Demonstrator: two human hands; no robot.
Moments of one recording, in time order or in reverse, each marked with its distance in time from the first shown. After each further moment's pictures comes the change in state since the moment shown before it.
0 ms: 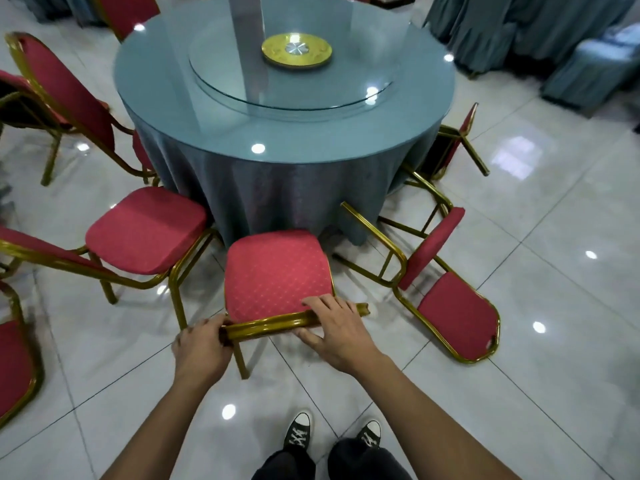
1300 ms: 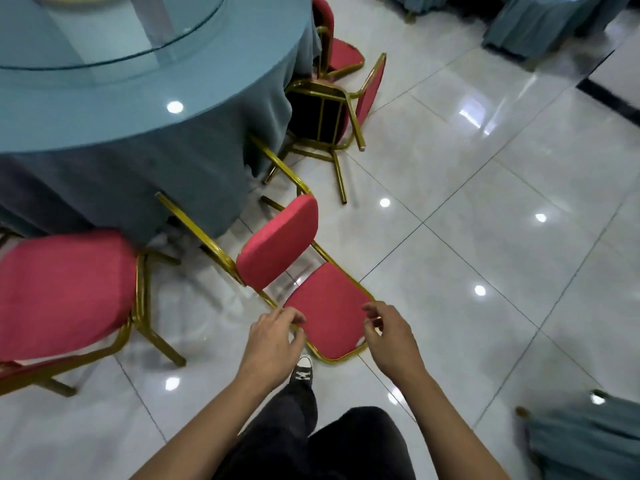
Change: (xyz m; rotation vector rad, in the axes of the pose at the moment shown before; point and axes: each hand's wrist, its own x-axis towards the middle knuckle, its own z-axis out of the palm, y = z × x) left_hand -0.019 0.688 0.314 -0.236 -0.209 0.320; right_hand -0.146 0.655 -0.275 0.407 0.196 0.545
